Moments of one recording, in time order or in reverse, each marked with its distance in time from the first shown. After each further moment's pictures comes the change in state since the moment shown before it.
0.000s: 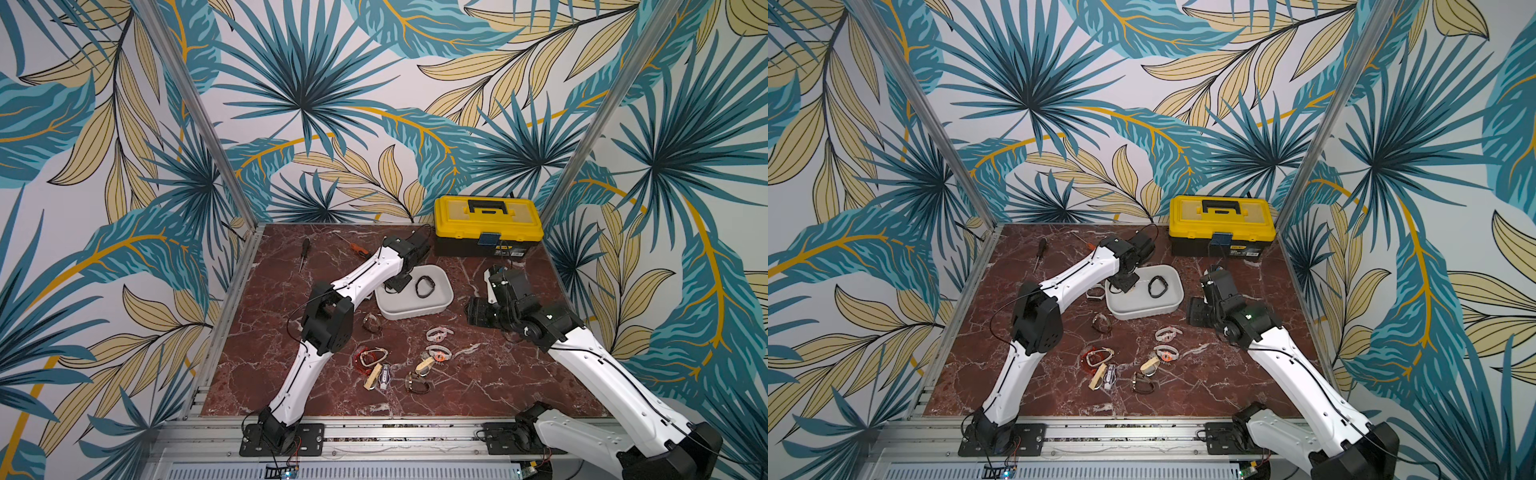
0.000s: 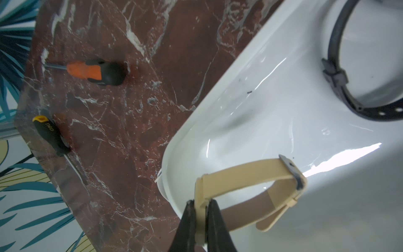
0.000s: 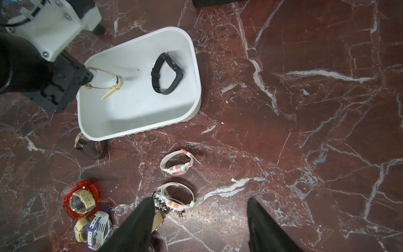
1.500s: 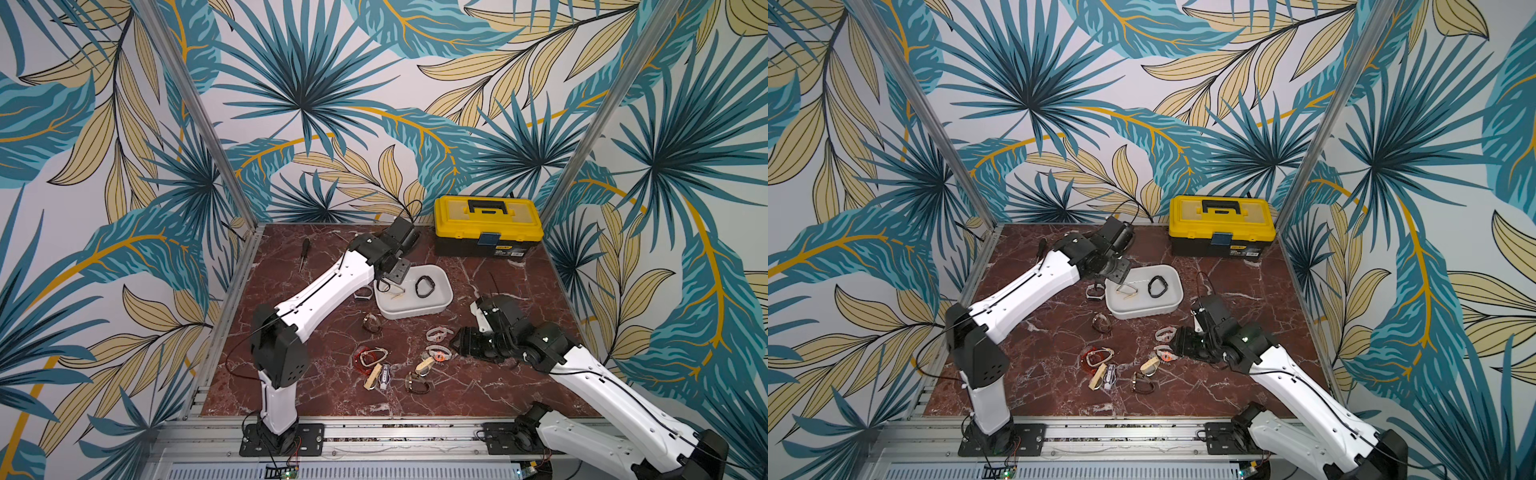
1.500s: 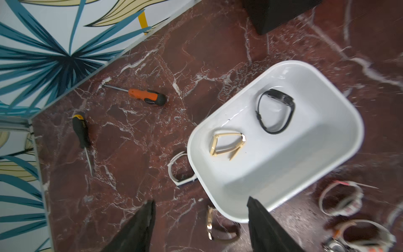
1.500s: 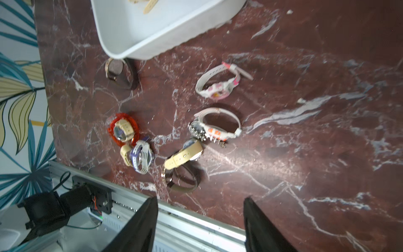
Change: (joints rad) left arm -0.035 -0.539 -0.392 0.241 0.095 -0.166; right arm 0.185 -0.121 -0.164 -0.050 -0.256 0.274
